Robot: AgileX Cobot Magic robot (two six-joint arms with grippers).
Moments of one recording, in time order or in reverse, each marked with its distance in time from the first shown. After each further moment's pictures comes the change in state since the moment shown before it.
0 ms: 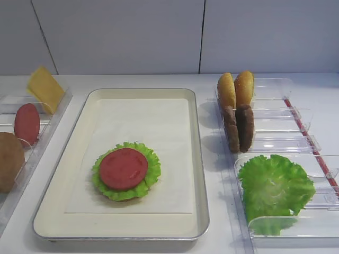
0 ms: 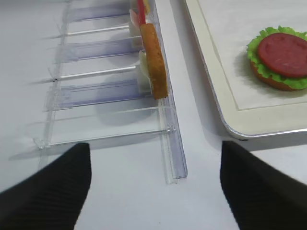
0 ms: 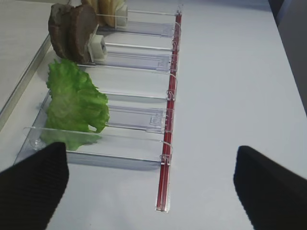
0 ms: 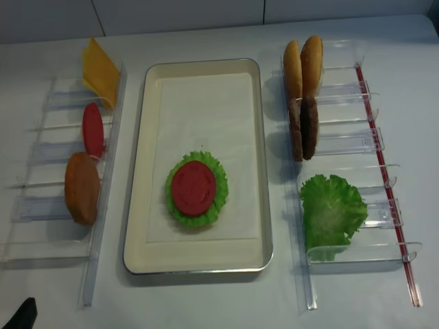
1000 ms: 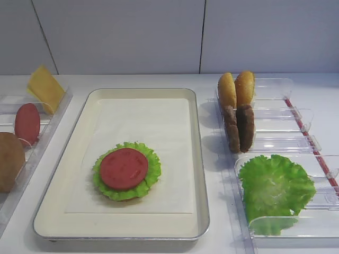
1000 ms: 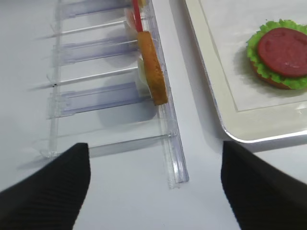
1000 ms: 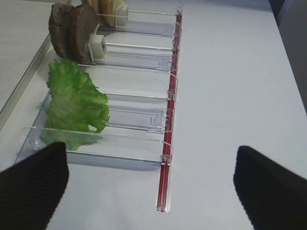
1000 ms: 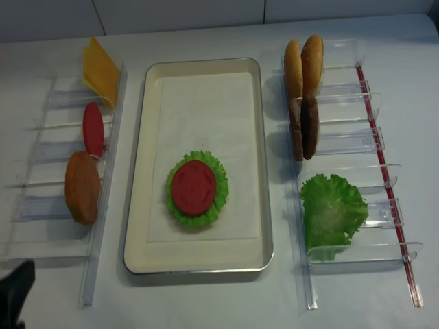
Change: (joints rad) left arm 0.000 0.273 -0.130 -0.007 -0.022 0.051; right arm 0.000 0.000 0.000 0.000 0.000 -0.002
